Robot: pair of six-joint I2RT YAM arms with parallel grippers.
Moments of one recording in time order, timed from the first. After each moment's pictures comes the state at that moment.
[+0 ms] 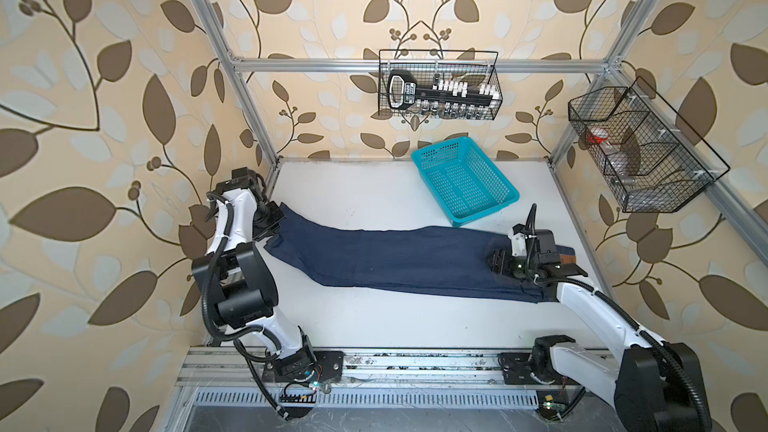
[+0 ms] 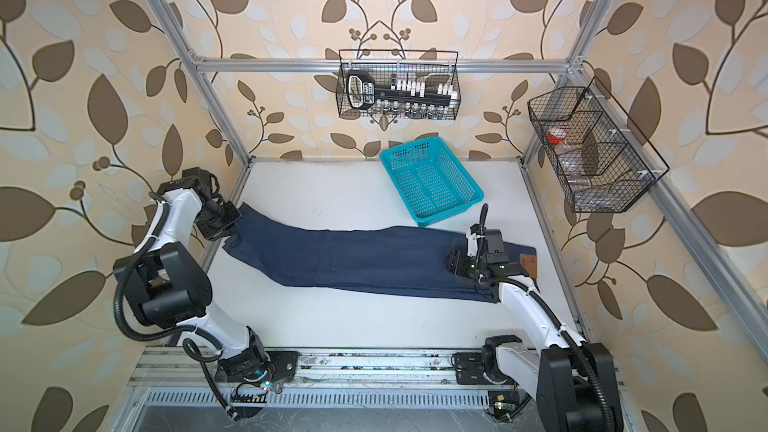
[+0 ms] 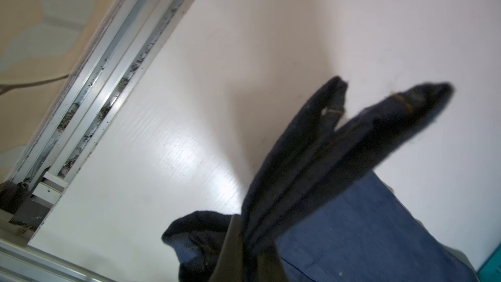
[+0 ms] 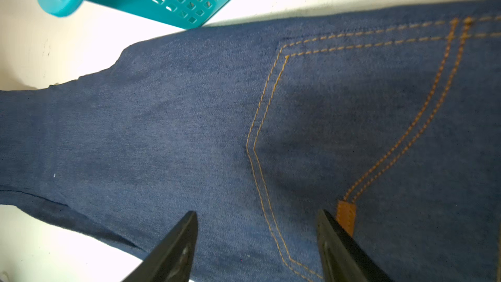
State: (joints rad) left arm 0.35 1.62 1.46 -1.14 0.10 -0.40; right arm 0.07 1.09 0.53 -0.38 -0.22 0.33
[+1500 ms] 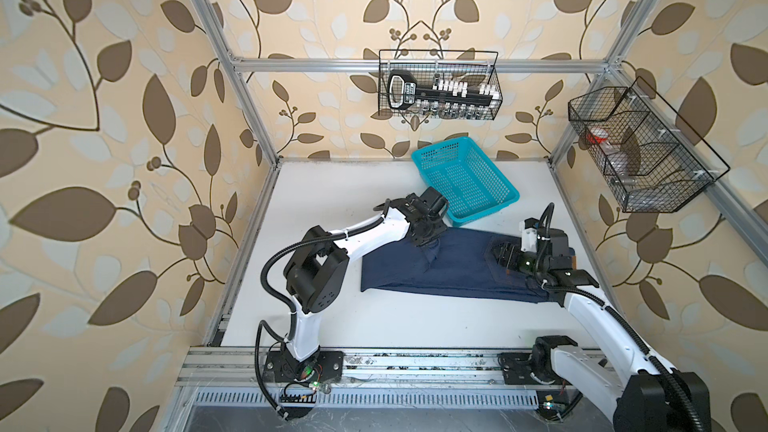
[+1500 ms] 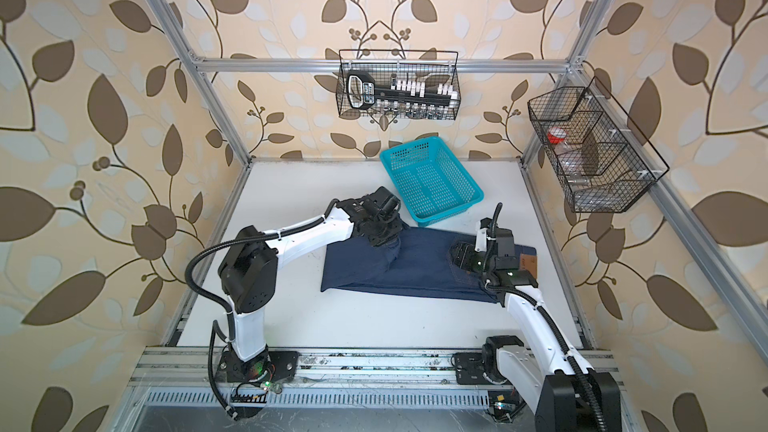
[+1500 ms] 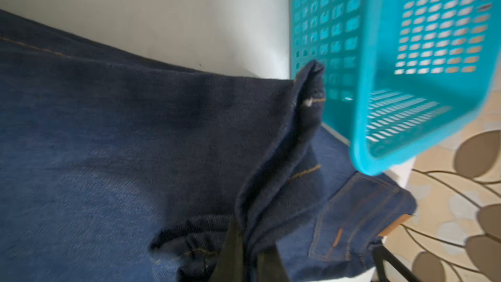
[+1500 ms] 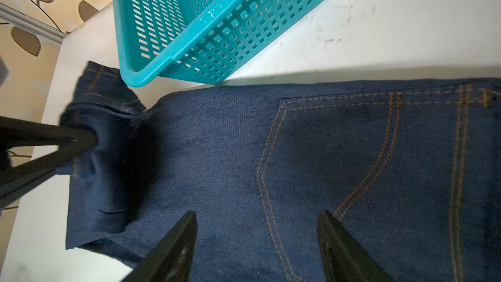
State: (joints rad) left arm -0.79 1.96 1.56 -0.62 0.03 -1.18; right arm 0.02 0.96 0.51 -0.33 -0.24 0.36
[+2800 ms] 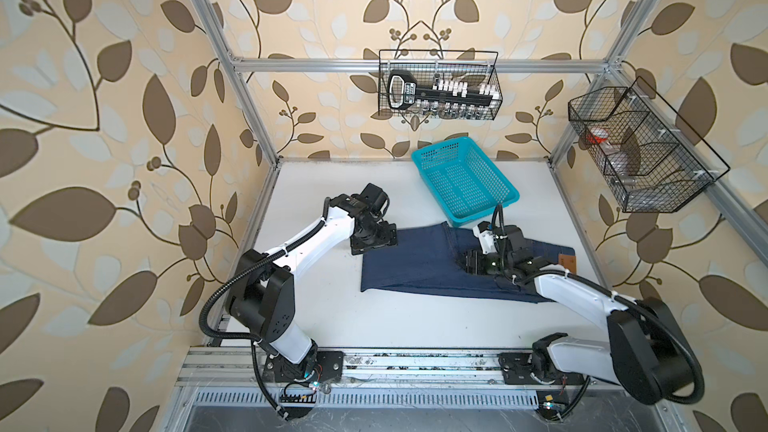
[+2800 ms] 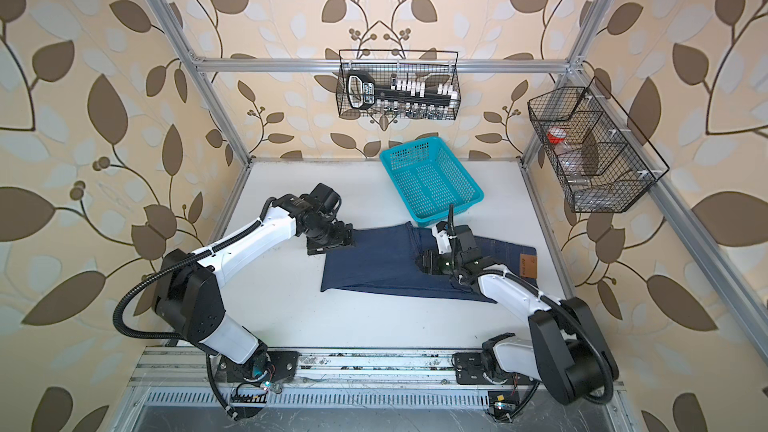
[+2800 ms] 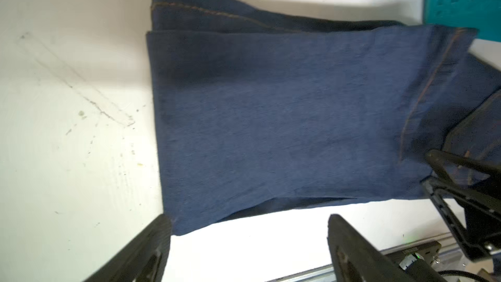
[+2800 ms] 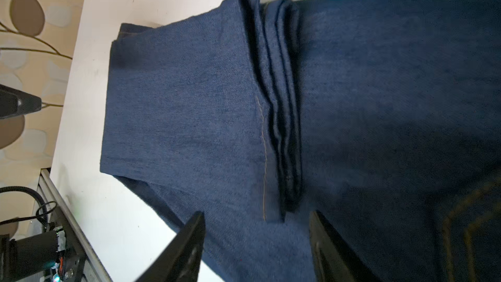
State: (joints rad) left arm -0.46 1.58 1.23 -0.93 0.19 -0.63; right arm 0.32 1.33 0.57 -0.12 -0.35 0.38
